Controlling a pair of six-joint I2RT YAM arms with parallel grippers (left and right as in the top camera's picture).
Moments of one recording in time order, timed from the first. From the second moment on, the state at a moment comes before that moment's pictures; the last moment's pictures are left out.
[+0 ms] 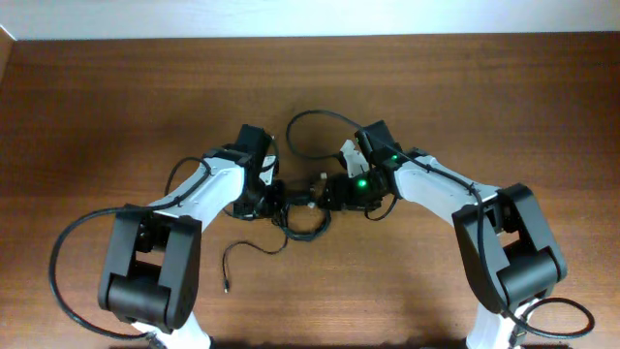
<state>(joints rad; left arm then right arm) -0.26 1.84 1.09 -0.75 0.24 -0.27 0.44 1.96 1.15 -0.47 -0.60 0.35</state>
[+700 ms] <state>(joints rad) -0.24 1.84 1.03 -0.60 0.40 -0.14 0.42 1.96 1.14 -0.35 -0.84 0.51</state>
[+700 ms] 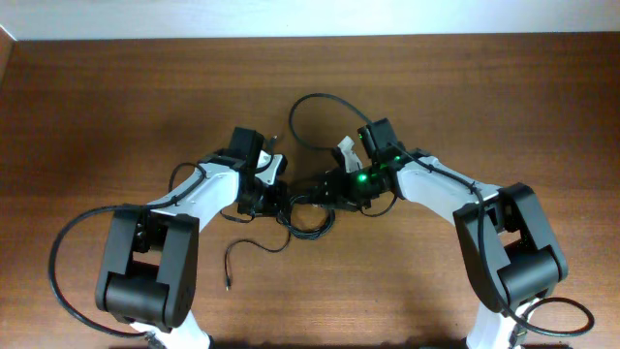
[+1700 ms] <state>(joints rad) -0.23 1.84 1.01 -0.58 0.43 -0.12 0.40 2.08 1.11 0.05 -0.82 0.70</state>
